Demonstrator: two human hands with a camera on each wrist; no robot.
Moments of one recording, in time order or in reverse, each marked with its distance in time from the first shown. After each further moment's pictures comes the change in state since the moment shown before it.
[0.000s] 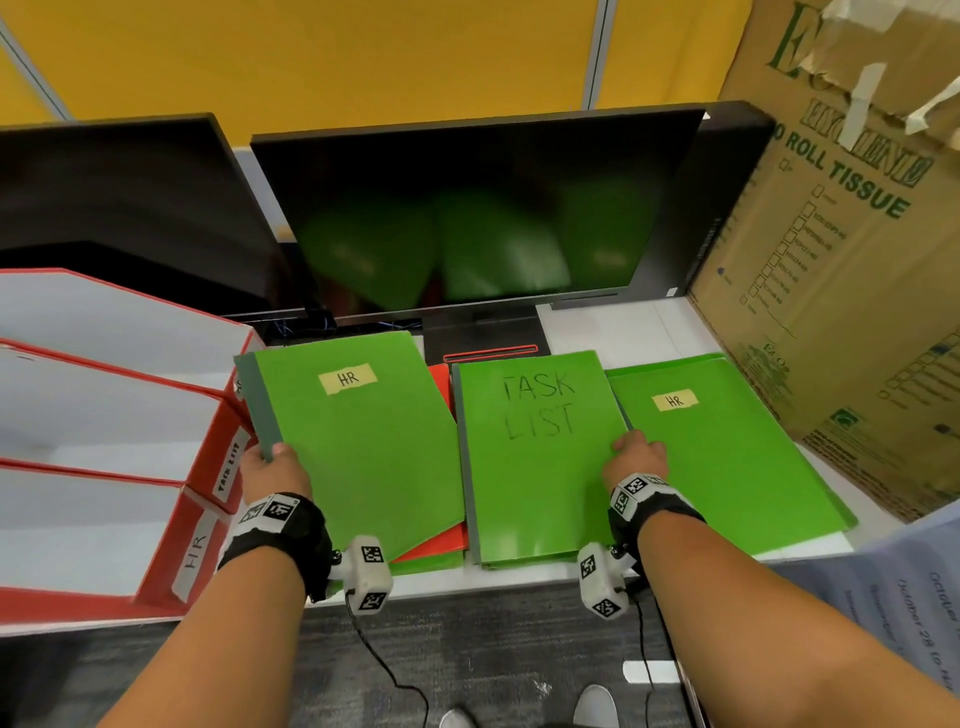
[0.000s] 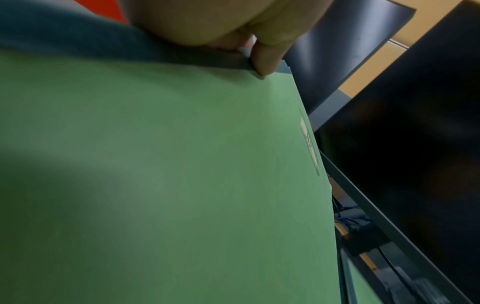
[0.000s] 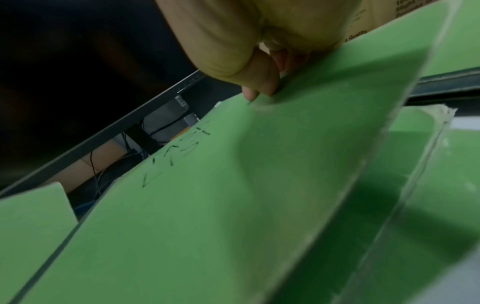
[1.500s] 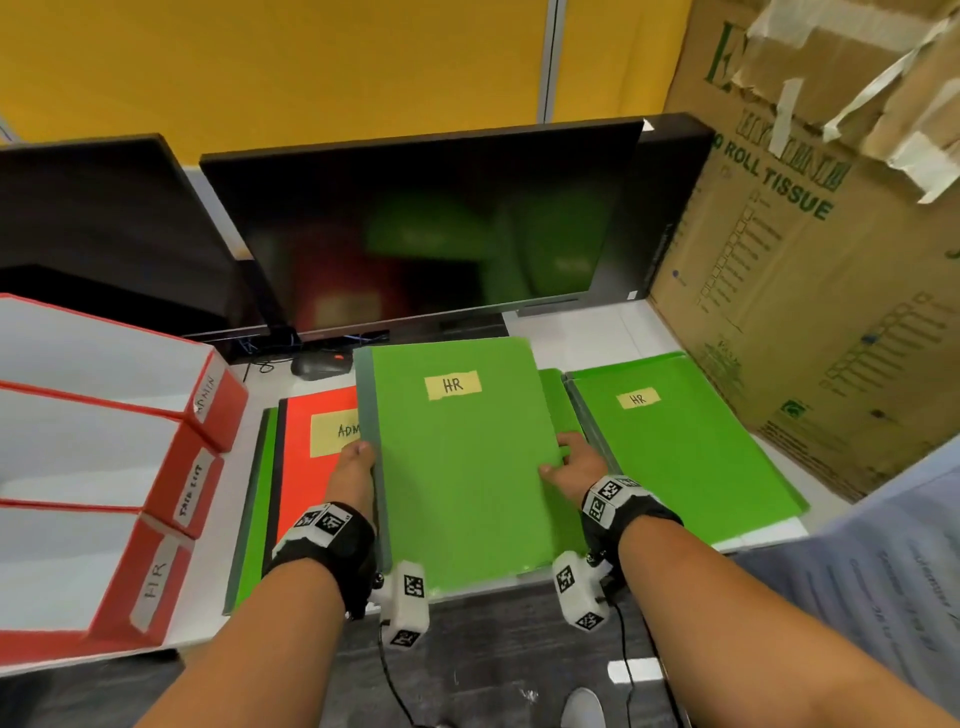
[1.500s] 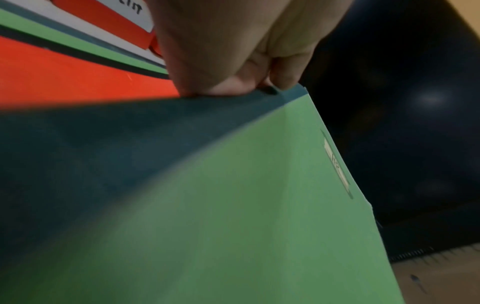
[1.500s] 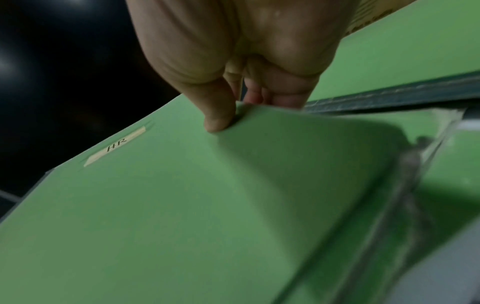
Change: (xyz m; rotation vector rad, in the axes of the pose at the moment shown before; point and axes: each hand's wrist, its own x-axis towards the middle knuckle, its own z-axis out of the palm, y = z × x) left_hand -0.046 -0.006 0.078 -0.129 -0.557 -0.054; right_hand -0.016 -0.007 -0.005 0.150 -0.300 -0.169
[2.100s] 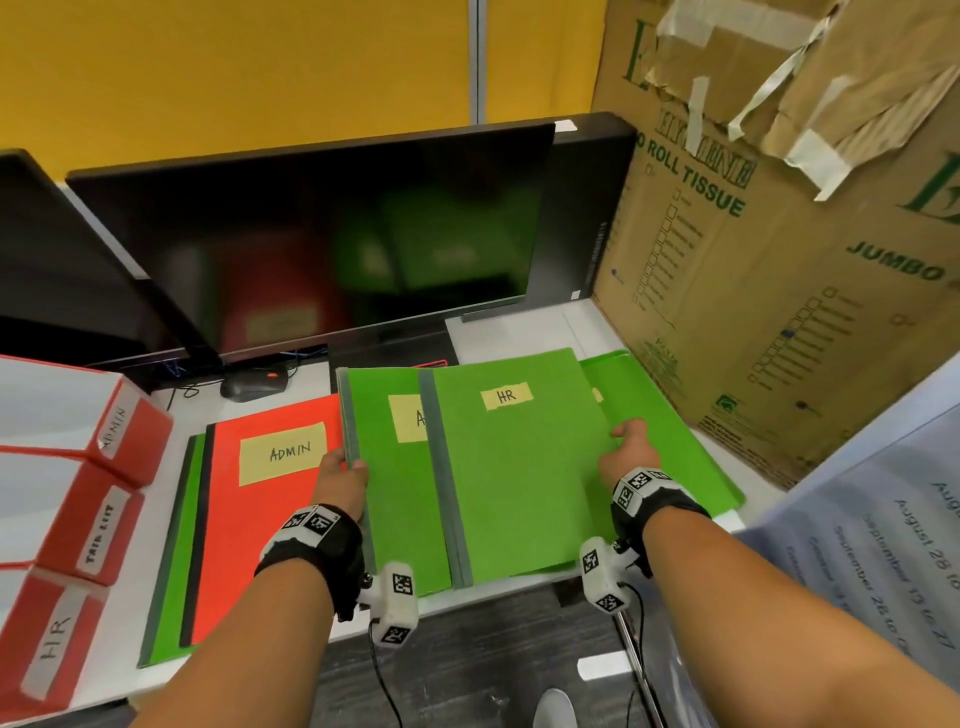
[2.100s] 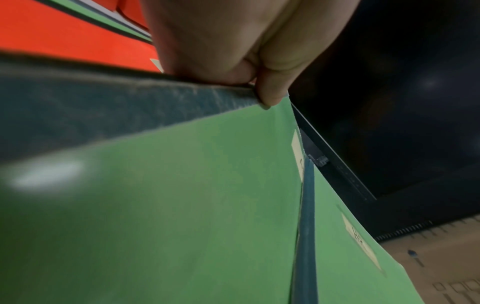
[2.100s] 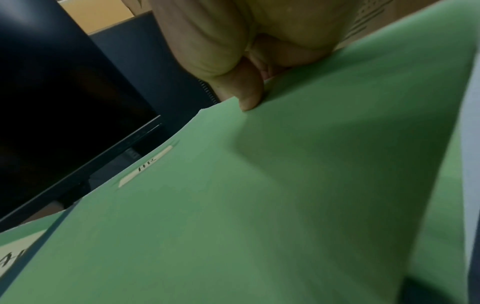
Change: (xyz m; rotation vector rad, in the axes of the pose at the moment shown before) left_hand 0.022 -0.013 0.072 0.183 0.022 0.011; right_hand 0.020 0.072 -0.103 0.008 0.353 0.233
